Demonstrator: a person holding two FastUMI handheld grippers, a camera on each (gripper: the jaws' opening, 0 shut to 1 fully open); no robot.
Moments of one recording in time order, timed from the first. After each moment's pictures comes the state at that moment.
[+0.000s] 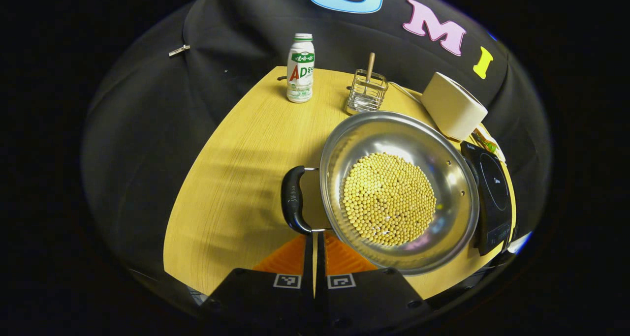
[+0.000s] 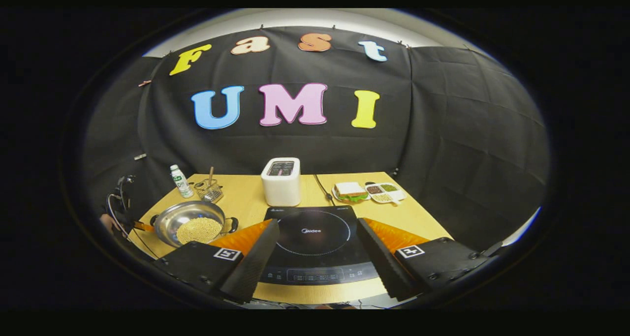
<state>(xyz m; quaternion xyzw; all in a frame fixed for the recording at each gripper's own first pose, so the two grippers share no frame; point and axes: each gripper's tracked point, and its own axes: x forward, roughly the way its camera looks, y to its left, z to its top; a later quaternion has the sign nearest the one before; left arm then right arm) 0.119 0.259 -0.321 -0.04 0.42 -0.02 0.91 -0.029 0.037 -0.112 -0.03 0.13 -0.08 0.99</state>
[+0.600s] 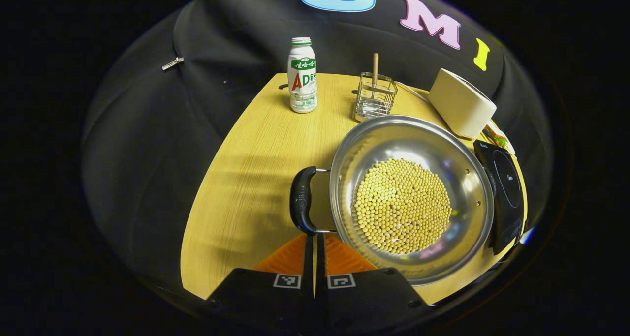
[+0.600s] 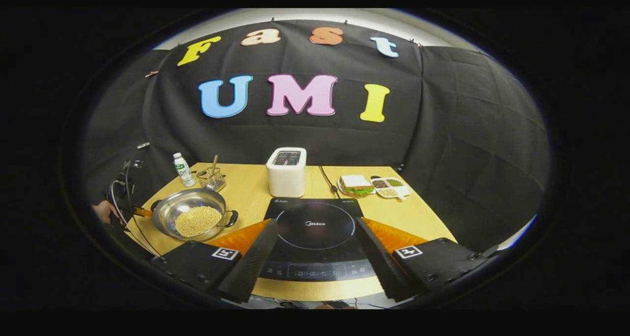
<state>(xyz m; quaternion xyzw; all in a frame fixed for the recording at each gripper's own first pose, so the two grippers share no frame) 0.152 0.276 -0.318 0.01 0.41 -0.01 0.91 -0.026 0.051 -0.133 -0.05 0.16 -0.06 0.98</state>
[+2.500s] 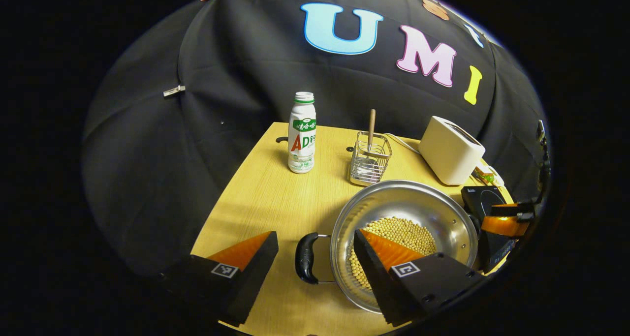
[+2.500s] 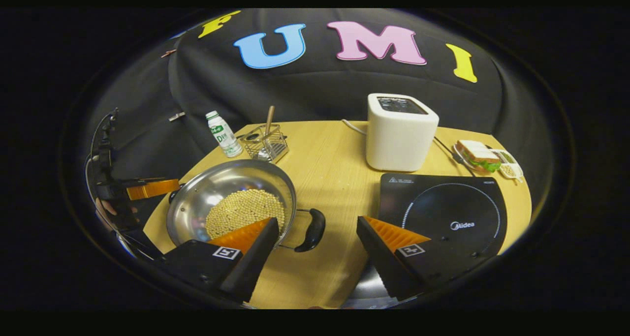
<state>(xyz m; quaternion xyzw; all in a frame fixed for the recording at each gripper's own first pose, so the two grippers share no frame) 0.215 0.283 -0.266 -0.03 0.27 -0.04 0.96 0.122 0.229 -0.311 -0.01 0.32 0.11 0.94</state>
